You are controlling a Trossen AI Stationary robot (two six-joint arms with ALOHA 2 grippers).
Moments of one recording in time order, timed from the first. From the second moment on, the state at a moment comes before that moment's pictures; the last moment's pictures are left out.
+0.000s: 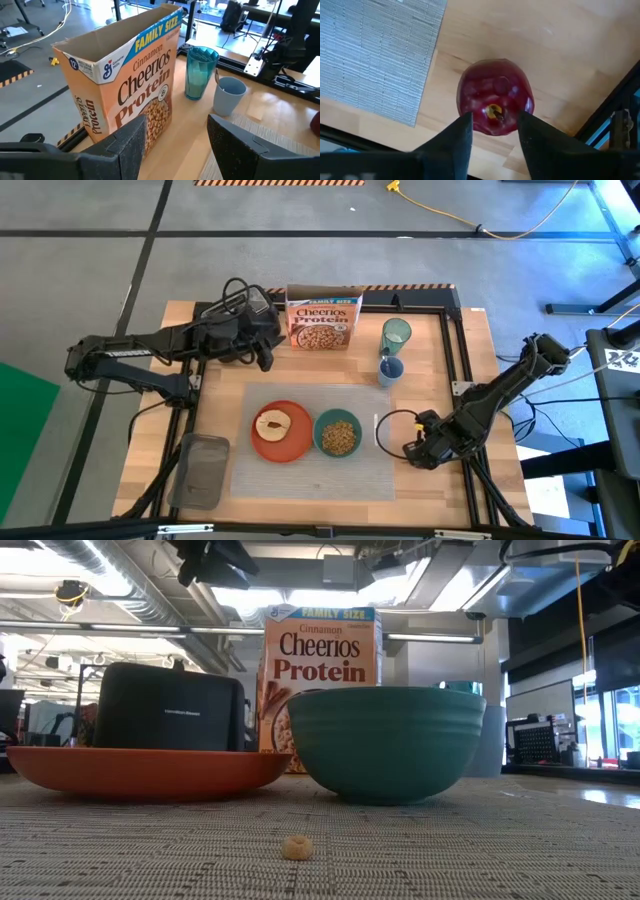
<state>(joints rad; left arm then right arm) 0.14 1.02 0.99 -0.36 -0.41 -0.22 0.71 1.31 0.95 -1.04 -0.10 1.90</state>
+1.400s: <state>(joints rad) 0.14 1.02 0.99 -0.37 -0.41 -0.25 0.71 1.36 0.94 -1.03 -0.13 1.86</state>
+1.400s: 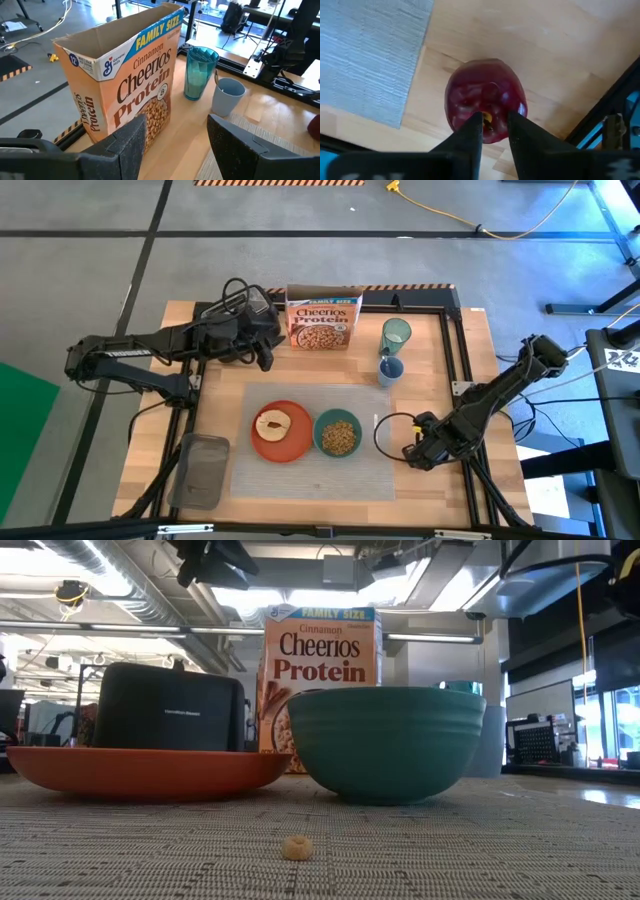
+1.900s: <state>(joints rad) 0.14 1.02 0.99 -0.36 -0.43 -0.26 0.71 1.36 0.94 -1.04 -0.13 1.85</state>
